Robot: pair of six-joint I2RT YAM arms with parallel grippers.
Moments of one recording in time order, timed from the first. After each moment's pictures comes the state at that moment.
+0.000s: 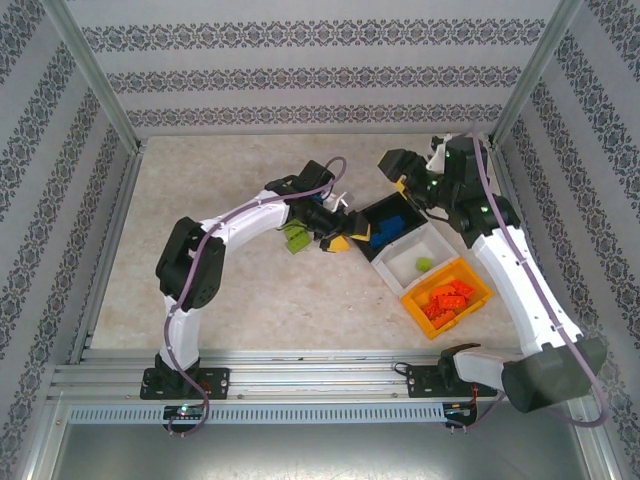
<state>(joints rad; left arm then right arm) -0.59 2.01 1.61 -0.62 0.84 -0.71 0.21 1.23 1.29 -0.53 -0.41 0.93</state>
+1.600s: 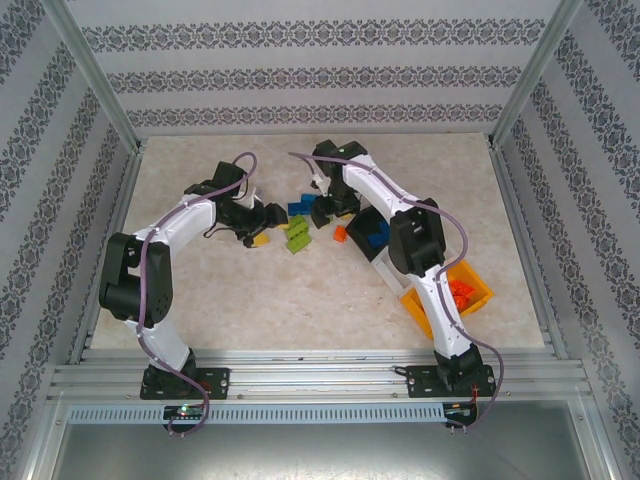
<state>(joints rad) -0.20 1.74 1.25 -0.69 0.66 -0.61 0.50 2.44 2.27 -1.34 -0.14 0.04</state>
